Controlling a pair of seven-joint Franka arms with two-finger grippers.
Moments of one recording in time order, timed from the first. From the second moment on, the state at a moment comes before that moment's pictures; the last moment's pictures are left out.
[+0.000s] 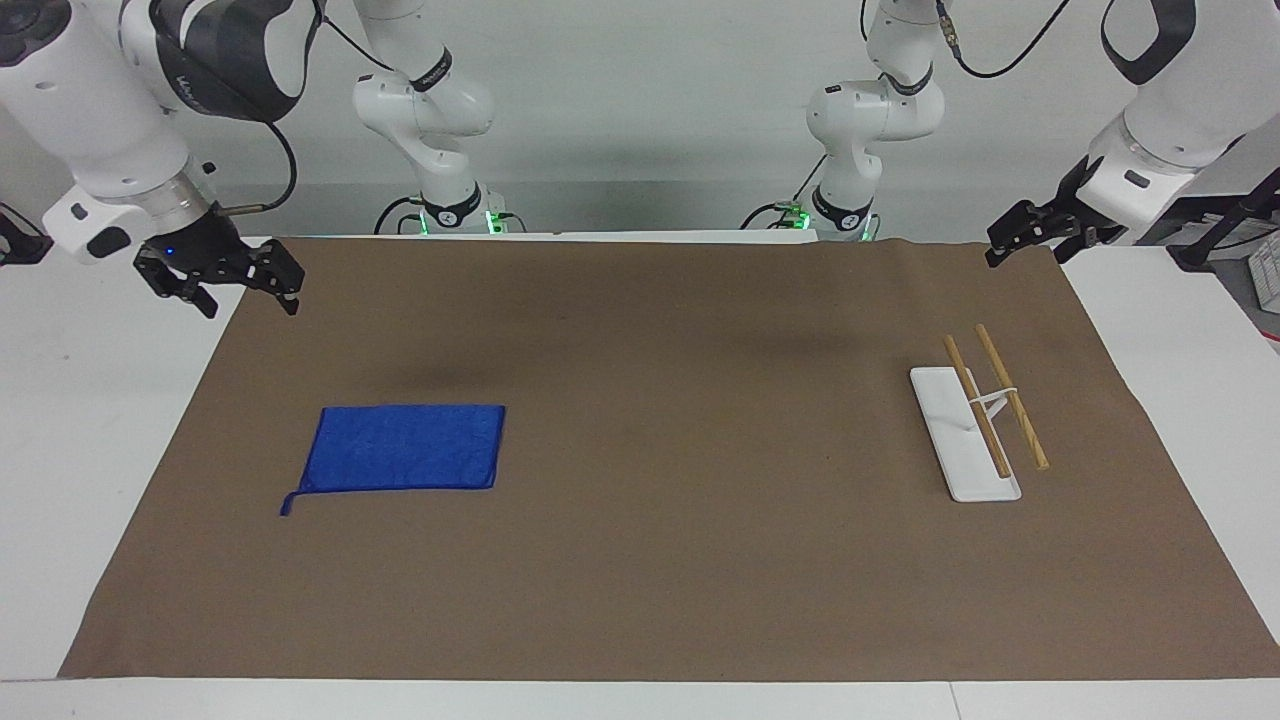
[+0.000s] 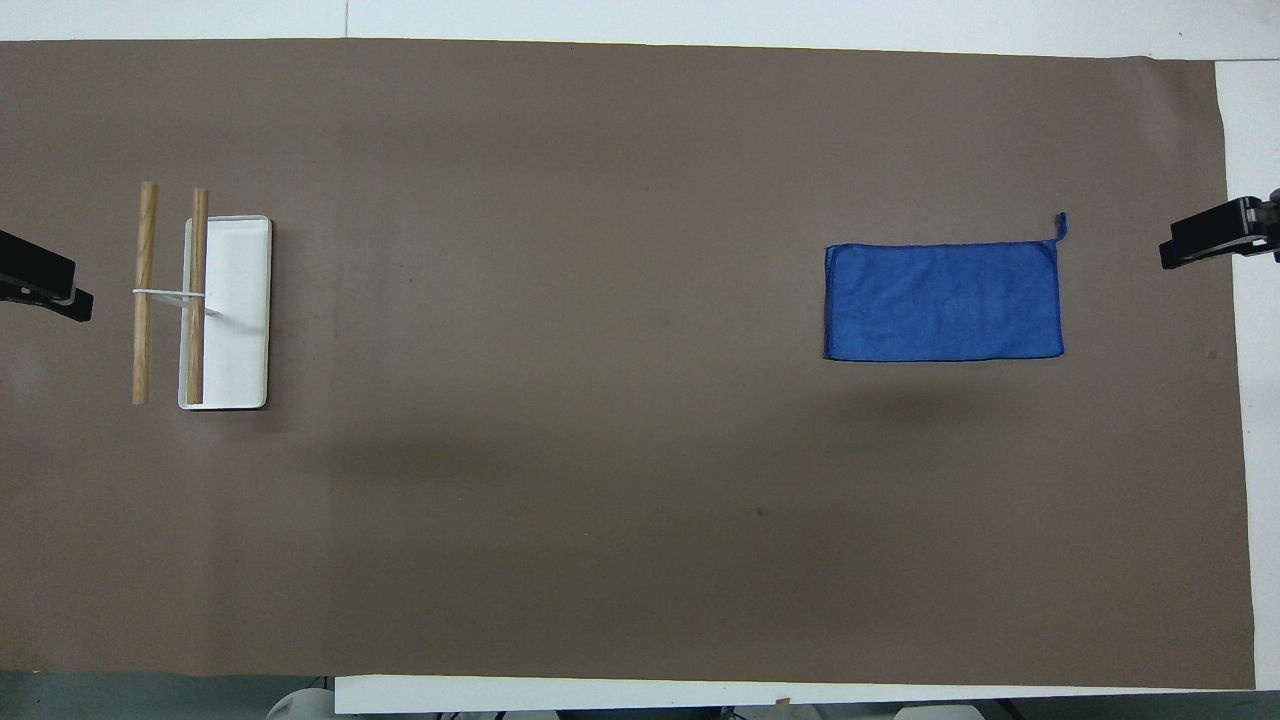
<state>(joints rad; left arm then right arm) -0.04 0.01 -0.01 -1.52 -0.04 1.35 -0.04 -0.08 0.07 -0.05 -1.57 -0.01 1.60 -0.17</state>
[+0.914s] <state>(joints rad) -0.04 0.01 -0.01 -1.52 -0.04 1.35 -0.04 -0.09 0.13 0.00 -1.80 -0.01 1.93 -0.17</state>
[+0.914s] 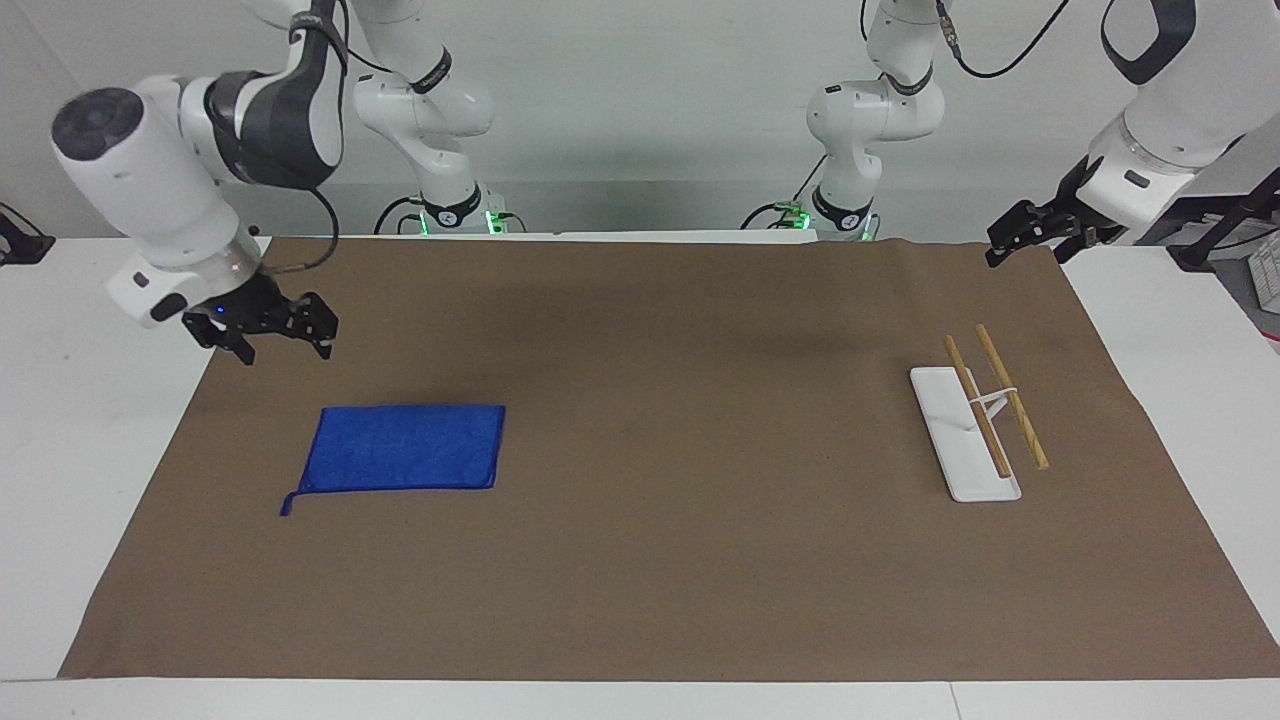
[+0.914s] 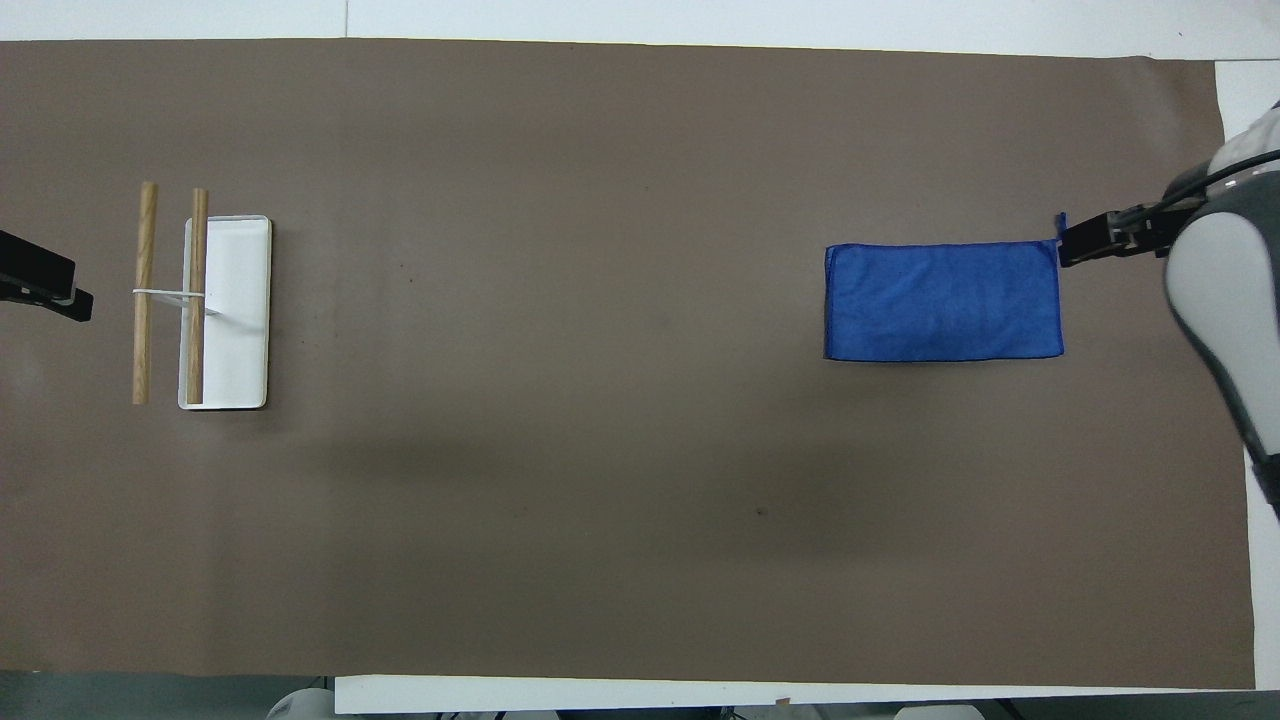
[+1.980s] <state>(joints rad) -0.04 0.01 -0.01 -1.52 -0.04 1.35 -0.04 -0.10 0.29 0.02 -2.08 -0.01 2.40 -0.18</state>
